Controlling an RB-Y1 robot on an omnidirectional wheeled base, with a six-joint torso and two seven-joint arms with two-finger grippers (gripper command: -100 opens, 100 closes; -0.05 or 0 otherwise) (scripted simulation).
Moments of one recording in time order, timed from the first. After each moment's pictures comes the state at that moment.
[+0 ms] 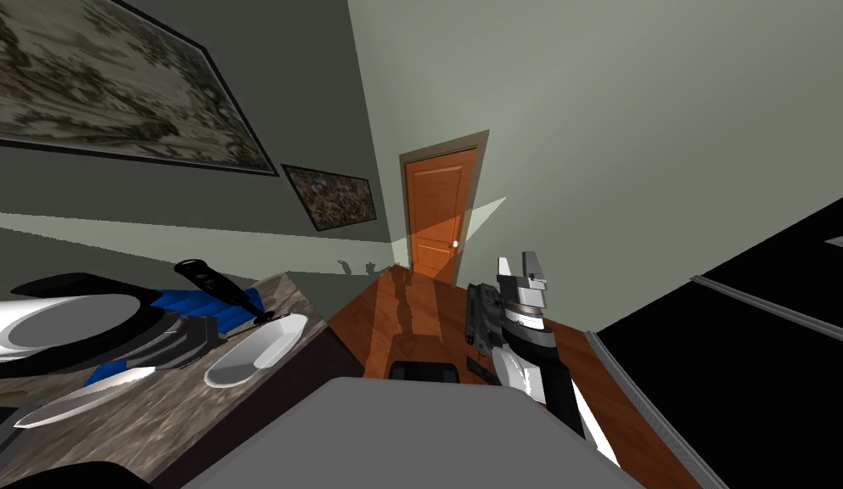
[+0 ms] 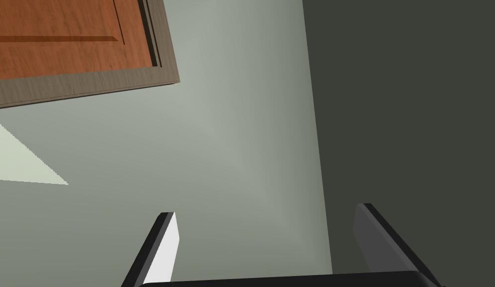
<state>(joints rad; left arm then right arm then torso) 0.78 1.18 0.92 -1.84 1.22 1.51 0.70 0.53 0.03 0.04 -2.38 0.04 -0.51 0.07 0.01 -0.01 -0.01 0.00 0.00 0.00</state>
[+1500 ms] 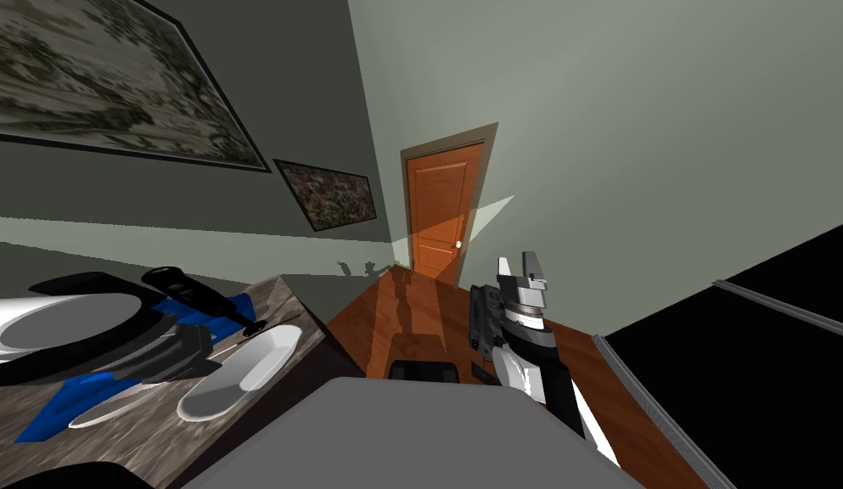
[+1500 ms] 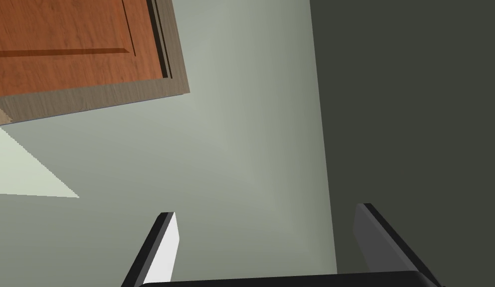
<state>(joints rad) 0.79 1.17 0.94 -1.89 1.23 1.64 0.83 0.53 0.03 0.04 -2.38 0.04 -0.51 0.07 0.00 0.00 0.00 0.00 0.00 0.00</state>
